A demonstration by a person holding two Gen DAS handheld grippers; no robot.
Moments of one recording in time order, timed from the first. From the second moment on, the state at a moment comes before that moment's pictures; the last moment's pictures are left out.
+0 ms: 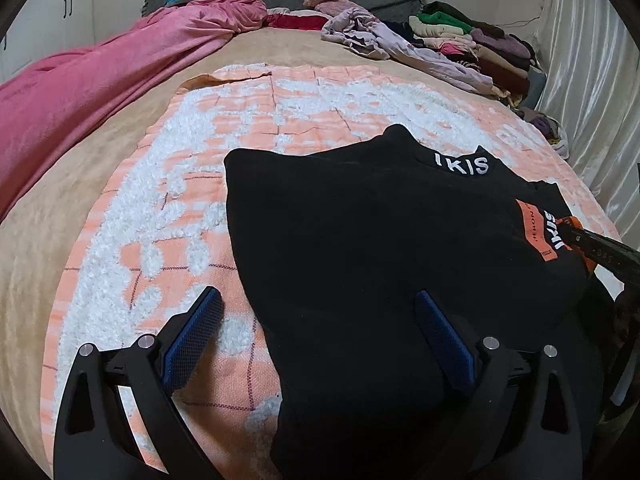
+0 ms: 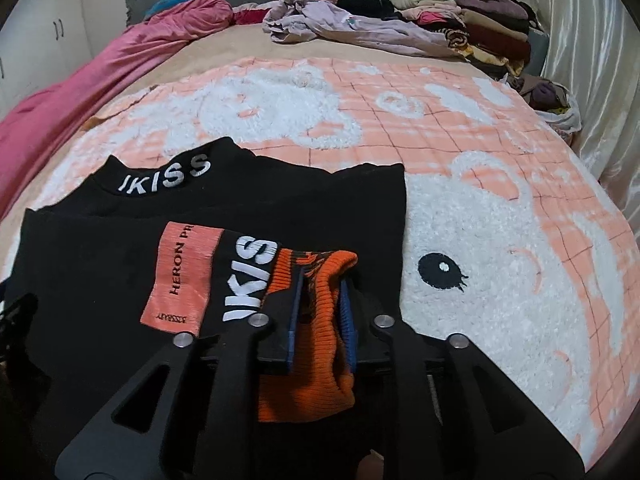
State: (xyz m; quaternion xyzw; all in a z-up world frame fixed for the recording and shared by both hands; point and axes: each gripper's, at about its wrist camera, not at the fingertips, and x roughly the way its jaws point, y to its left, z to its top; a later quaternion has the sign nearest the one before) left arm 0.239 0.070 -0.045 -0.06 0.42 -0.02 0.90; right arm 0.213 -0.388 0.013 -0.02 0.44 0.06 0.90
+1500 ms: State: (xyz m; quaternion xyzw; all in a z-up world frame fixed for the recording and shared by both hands) left arm 0.200 0.028 -0.029 -0.03 0.41 -0.08 0.91; right arm 0.147 -0.373 0.020 -0.02 0.43 0.15 0.89
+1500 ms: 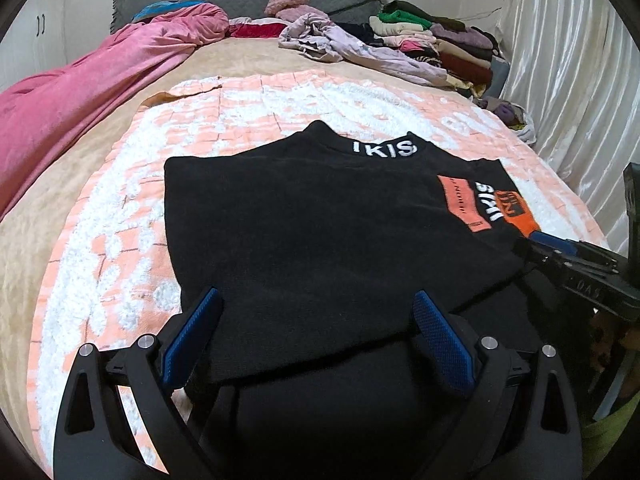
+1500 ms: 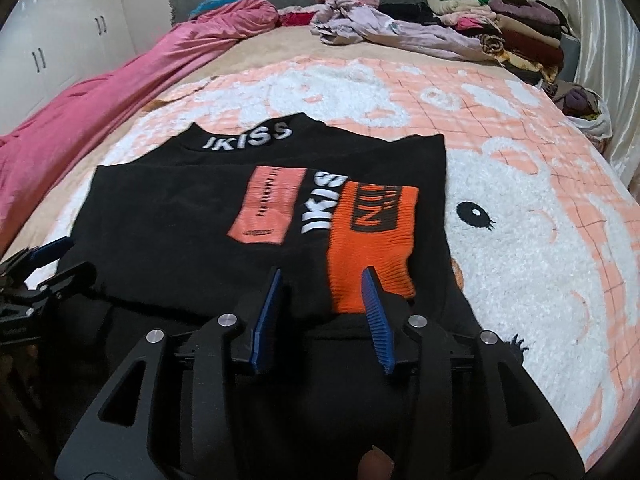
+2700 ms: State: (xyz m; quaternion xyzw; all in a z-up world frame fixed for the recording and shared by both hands) left arm 0.174 0.027 0.005 -0.03 0.38 -0.07 0.92; right arm 0.113 -0.372 0.063 -0.02 0.40 0.15 0.90
